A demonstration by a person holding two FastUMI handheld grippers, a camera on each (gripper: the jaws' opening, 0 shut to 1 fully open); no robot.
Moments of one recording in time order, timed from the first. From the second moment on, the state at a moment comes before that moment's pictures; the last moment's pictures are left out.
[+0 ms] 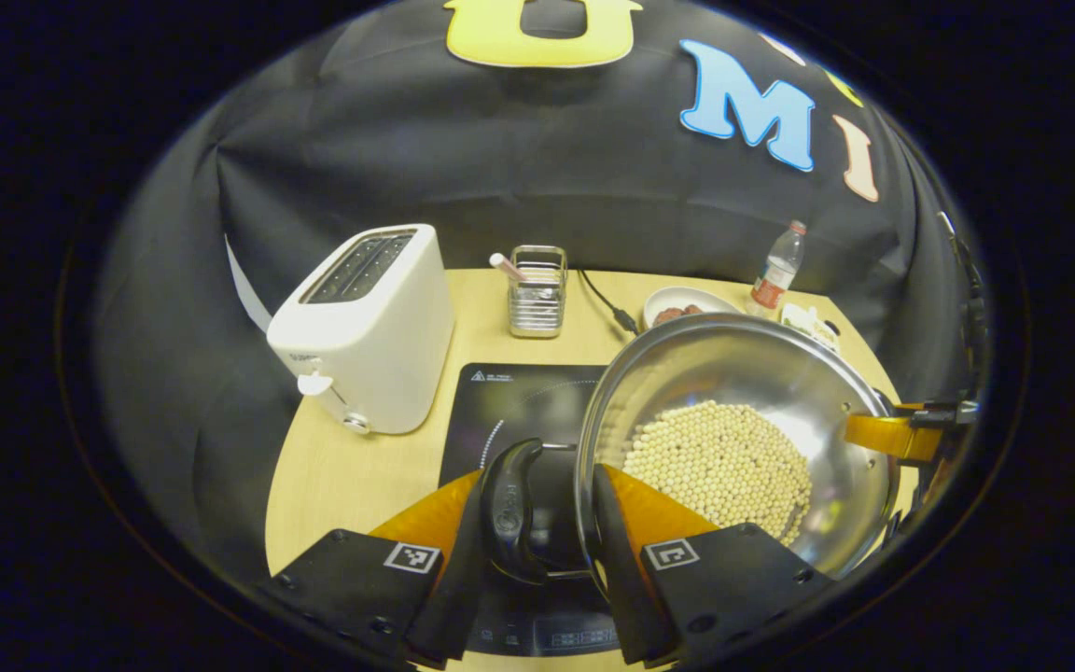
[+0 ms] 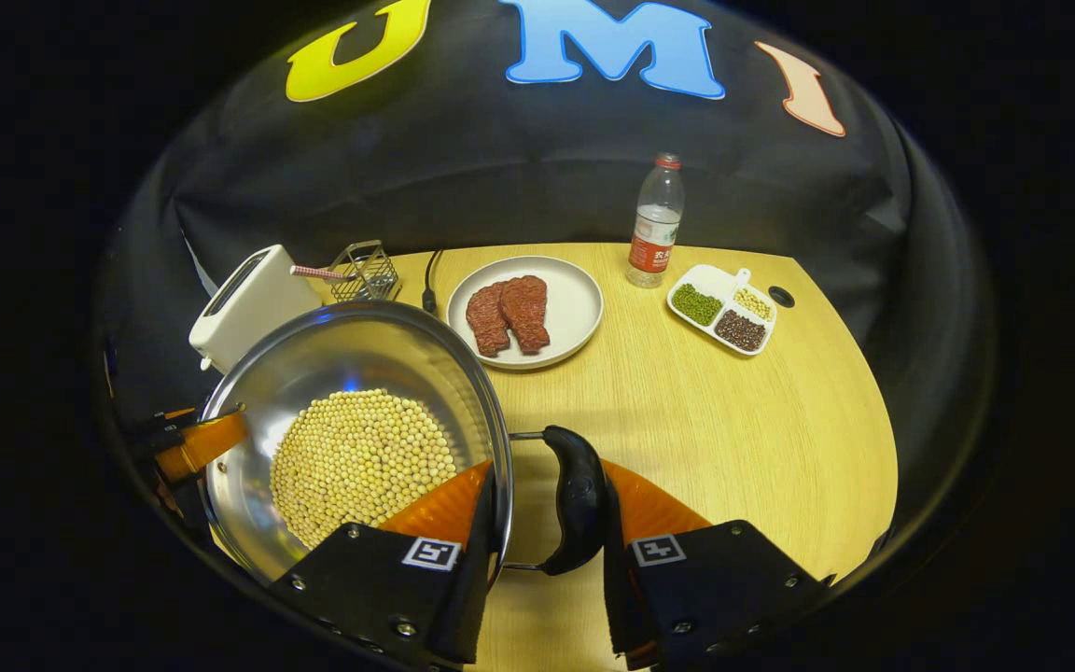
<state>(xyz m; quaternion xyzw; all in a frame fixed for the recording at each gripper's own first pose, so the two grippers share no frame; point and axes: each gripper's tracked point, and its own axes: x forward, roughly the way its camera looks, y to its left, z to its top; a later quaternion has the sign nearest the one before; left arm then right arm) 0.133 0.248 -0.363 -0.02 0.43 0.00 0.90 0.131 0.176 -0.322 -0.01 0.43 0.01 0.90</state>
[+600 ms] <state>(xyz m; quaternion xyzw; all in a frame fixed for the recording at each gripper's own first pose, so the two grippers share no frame) 0.146 0.277 -0.372 0.00 0.43 -0.01 0.90 0.140 0.201 -0.338 0.00 0.43 0.00 0.90</state>
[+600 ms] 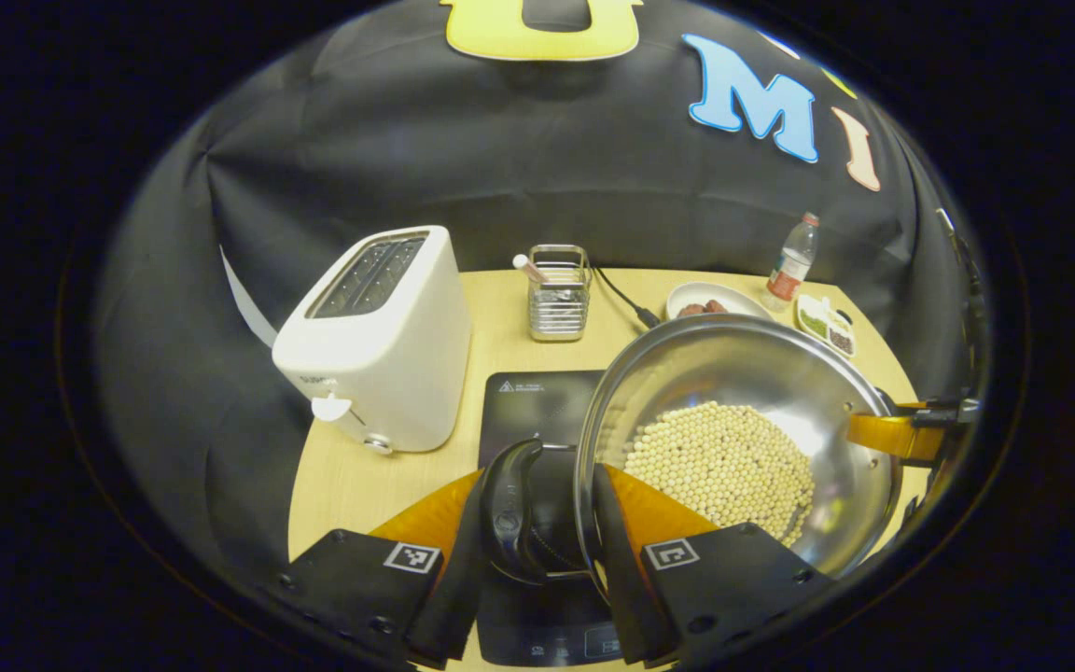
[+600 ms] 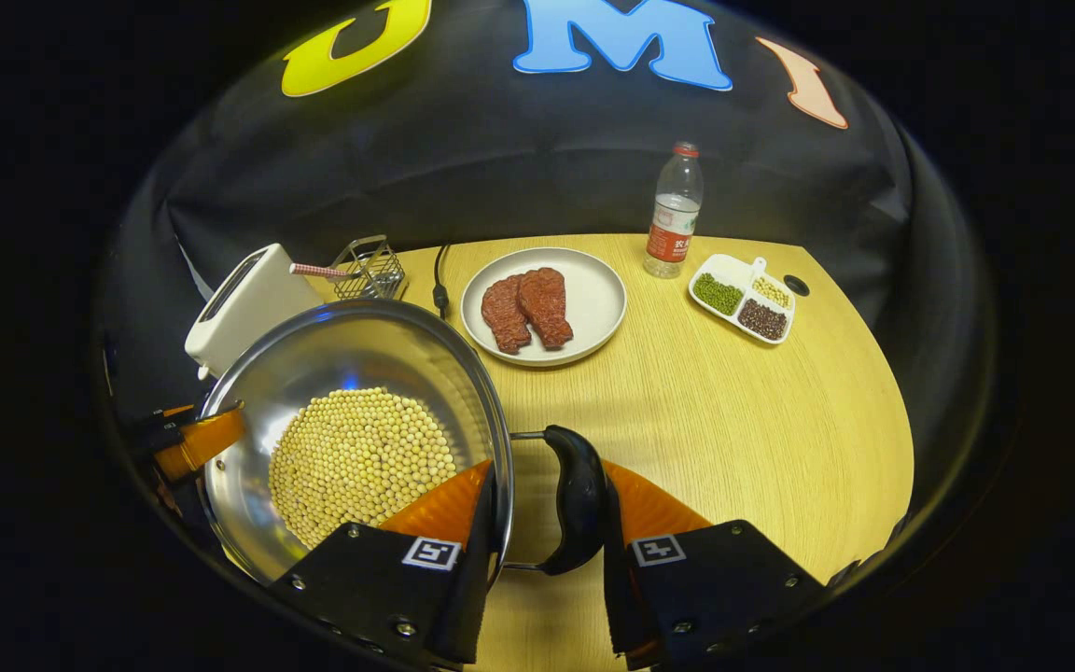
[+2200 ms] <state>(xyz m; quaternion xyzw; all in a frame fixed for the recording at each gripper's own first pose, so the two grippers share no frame) 0.166 0.335 -0.411 0.00 0.41 -0.01 0.91 0.149 0.255 -0.368 0.02 0.43 -0.01 0.90</state>
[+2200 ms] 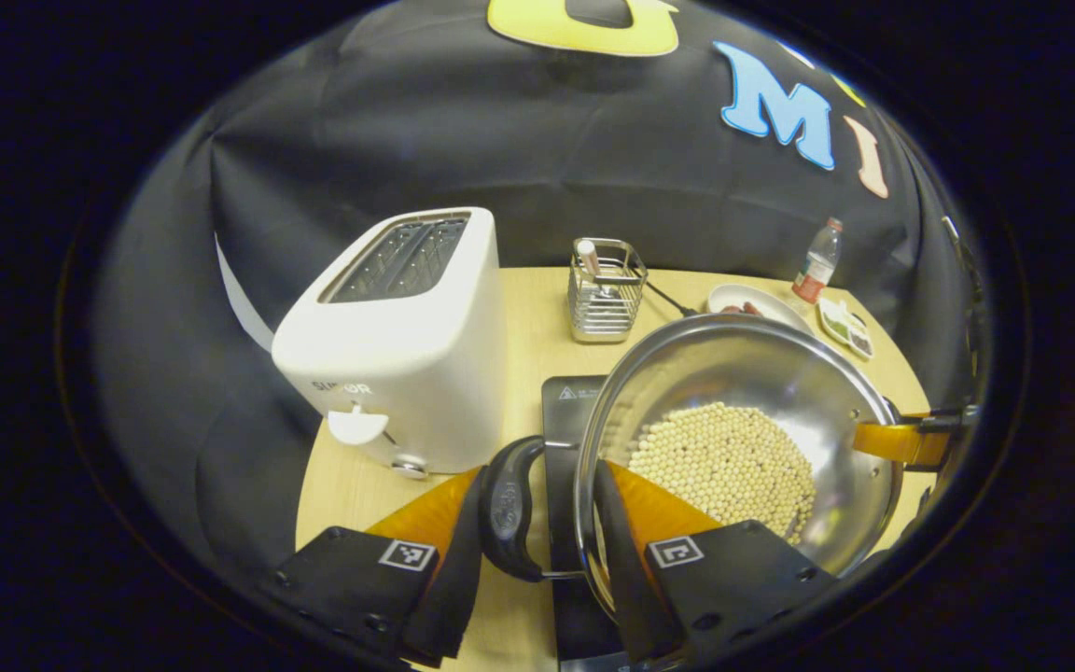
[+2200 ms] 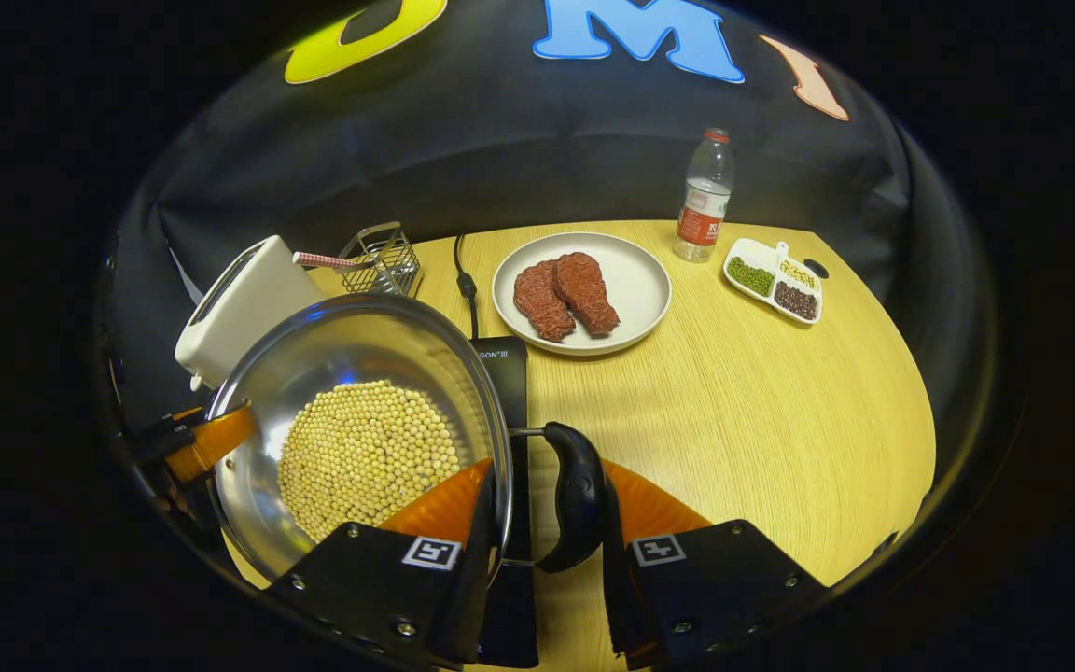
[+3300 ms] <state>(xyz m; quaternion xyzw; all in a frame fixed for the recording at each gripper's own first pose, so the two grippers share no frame) 0.094 0.161 -0.139 -0.02 0.14 0.07 0.99 0.117 0.118 -0.142 0.00 0.17 0.05 0.98</state>
